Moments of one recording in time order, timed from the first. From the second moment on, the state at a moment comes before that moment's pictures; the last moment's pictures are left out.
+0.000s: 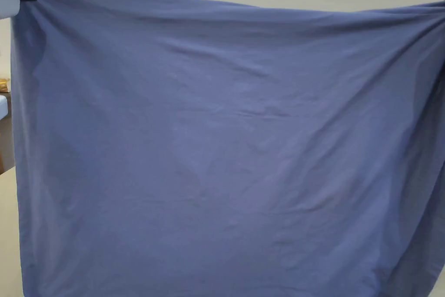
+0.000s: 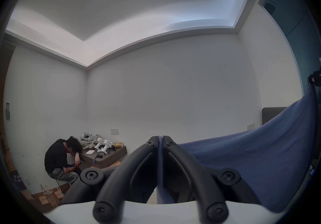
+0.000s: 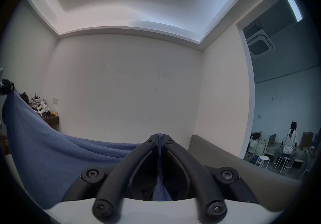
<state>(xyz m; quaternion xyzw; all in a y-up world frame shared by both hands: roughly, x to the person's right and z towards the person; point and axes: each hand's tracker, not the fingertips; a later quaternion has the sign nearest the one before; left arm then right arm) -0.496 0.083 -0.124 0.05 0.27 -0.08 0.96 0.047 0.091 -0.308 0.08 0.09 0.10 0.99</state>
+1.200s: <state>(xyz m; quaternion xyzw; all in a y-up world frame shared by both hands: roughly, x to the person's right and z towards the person) -0.570 -0.071 -0.398 -0.13 0.25 -0.06 0.96 -0.057 -0.073 -0.583 -0.08 0.06 0.18 0.98</state>
